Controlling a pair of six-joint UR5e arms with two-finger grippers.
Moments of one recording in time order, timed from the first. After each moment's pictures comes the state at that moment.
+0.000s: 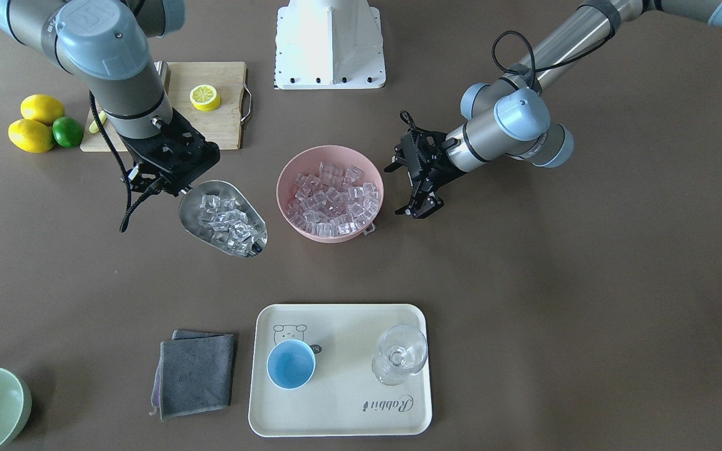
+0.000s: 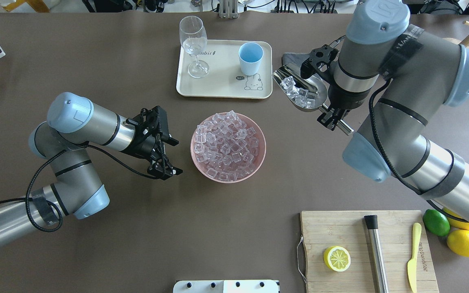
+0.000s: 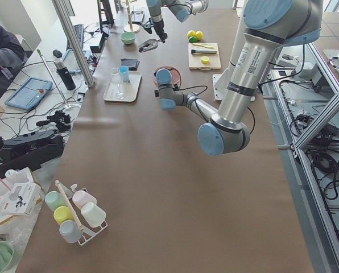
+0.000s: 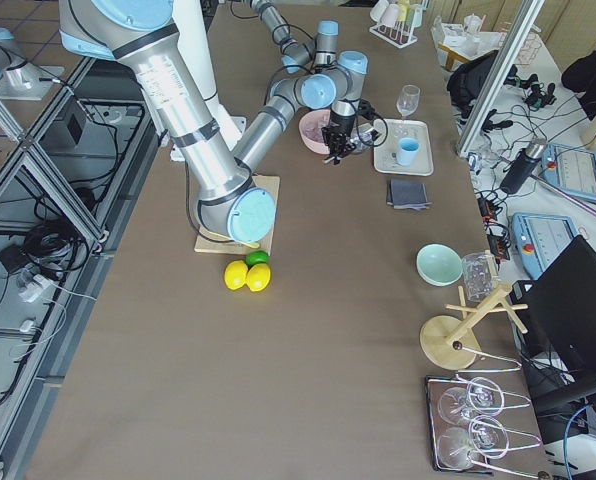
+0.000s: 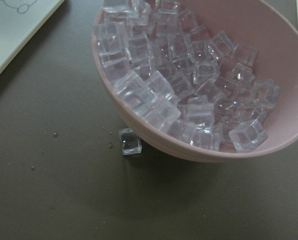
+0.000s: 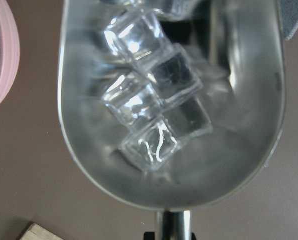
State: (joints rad) left arm -0.66 -2.00 -1.54 -2.42 -2.19 -0.12; right arm 0.83 -0.90 1.78 -2.18 2.10 0.10
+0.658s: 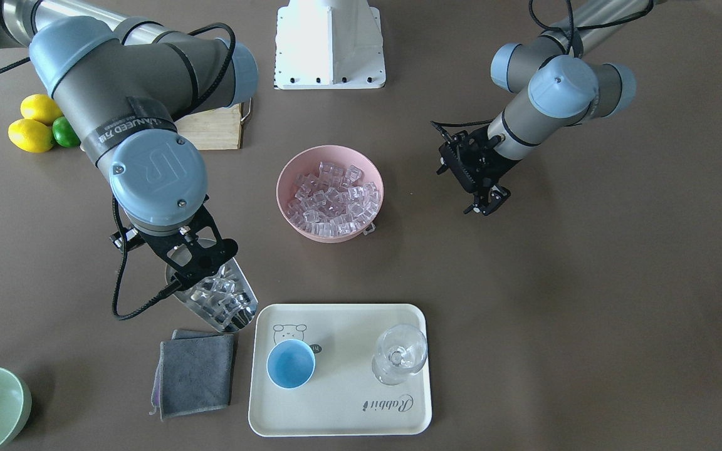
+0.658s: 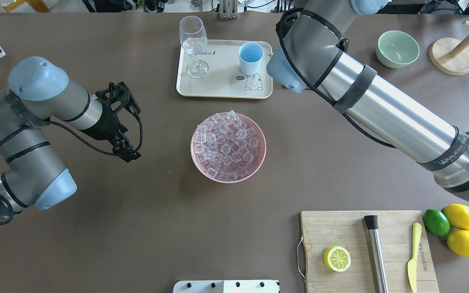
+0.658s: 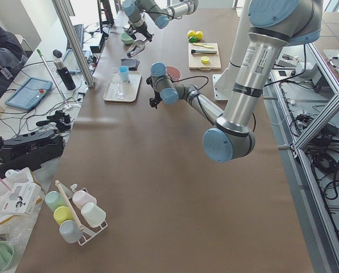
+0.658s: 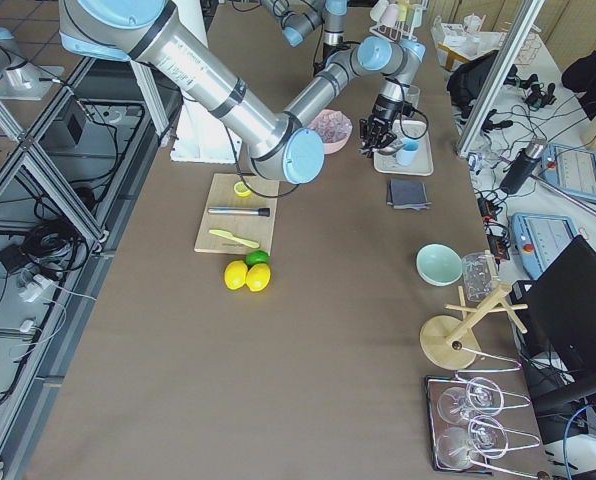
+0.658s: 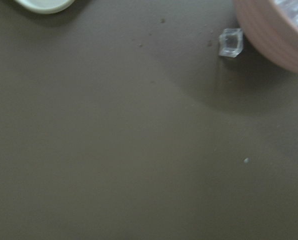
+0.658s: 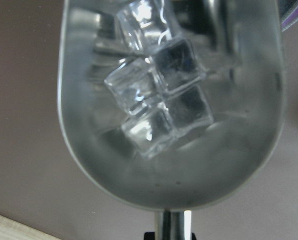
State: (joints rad) left arm -0.74 -1.93 -1.74 -1.90 -2.16 -0.12; right arm 0.88 -0.57 1.33 -2.33 2.00 -0.15
